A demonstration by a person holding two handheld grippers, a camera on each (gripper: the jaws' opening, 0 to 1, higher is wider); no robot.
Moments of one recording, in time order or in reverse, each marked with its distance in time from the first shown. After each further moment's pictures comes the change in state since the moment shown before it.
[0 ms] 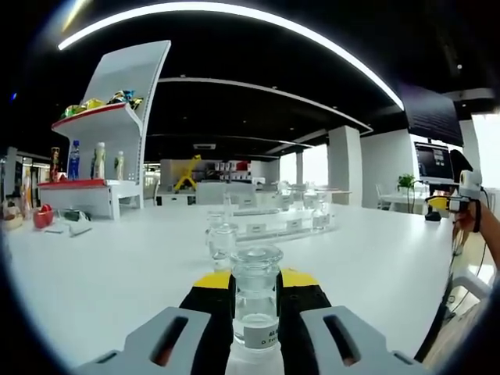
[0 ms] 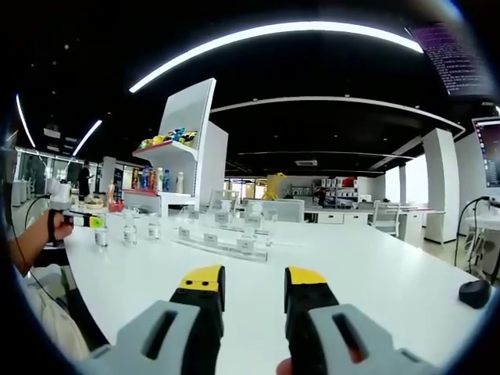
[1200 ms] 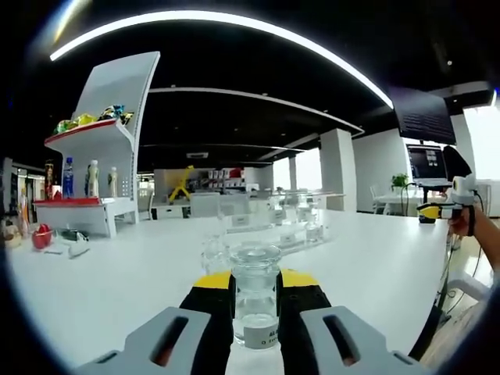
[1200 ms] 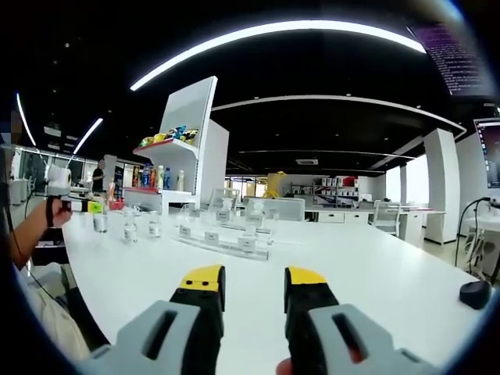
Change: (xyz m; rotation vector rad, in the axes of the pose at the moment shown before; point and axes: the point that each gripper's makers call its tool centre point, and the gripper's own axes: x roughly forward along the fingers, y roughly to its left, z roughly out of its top) left arm -0.004 -0.011 0.038 0.044 -0.035 -0.034; right arm 0.002 0.003 -0.001 -0.006 0.008 0.002
